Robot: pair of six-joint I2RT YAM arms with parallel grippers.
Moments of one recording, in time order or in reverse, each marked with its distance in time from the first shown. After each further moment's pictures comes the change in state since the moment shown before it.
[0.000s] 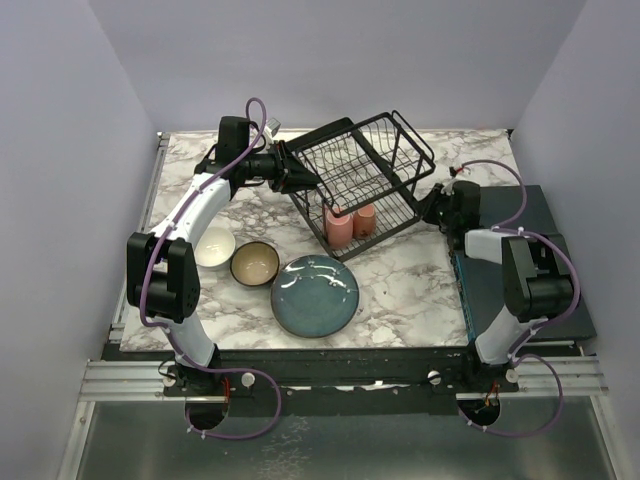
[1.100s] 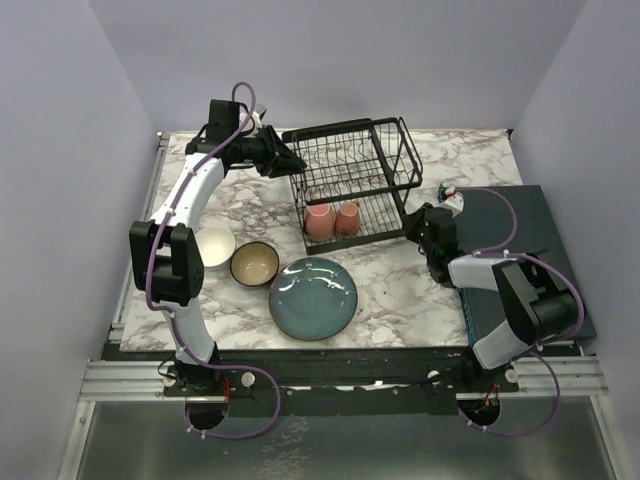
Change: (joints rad) left arm 0.054 0.133 0.251 -0.224 -0.058 0.086; right arm 0.240 -0.136 -0.246 0.179 0.373 0.270
